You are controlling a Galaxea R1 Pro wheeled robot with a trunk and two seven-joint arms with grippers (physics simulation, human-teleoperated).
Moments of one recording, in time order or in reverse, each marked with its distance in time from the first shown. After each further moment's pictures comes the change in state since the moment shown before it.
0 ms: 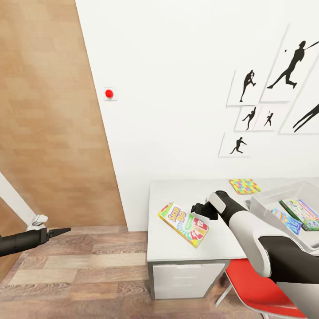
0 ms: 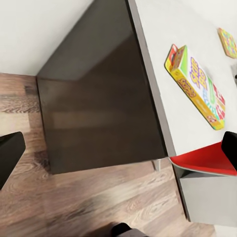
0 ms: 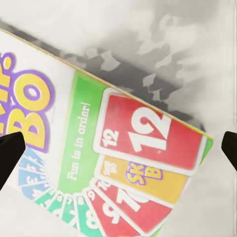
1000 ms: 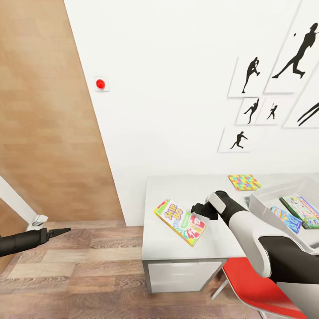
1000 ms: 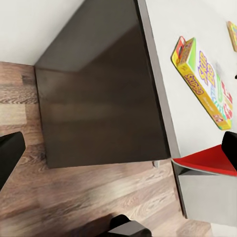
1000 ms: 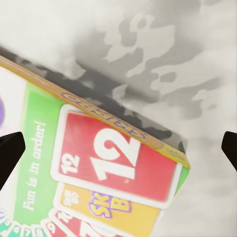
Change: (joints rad) left arm 0.000 0.000 0.000 0.001 -0.001 0.000 -0.001; right arm 0.001 0.000 0.004 0.000 0.003 -0.001 0.001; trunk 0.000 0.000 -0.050
